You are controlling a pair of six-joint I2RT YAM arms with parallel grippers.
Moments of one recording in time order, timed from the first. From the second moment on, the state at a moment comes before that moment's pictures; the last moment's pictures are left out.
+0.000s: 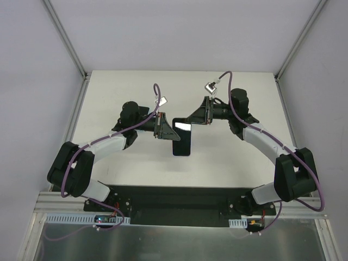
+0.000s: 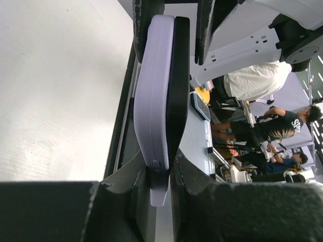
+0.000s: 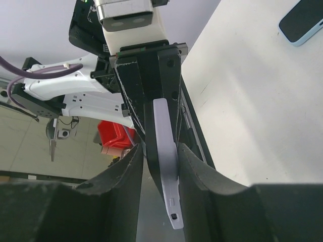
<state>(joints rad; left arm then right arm) -0.46 1.45 0.73 0.65 1.20 -0.98 0.39 1.44 0.94 0.33 -1.09 0.91</state>
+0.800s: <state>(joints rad) -0.46 1.48 0.77 0.58 1.18 -0.94 0.38 1.47 0.94 0.33 -1.09 0.90</state>
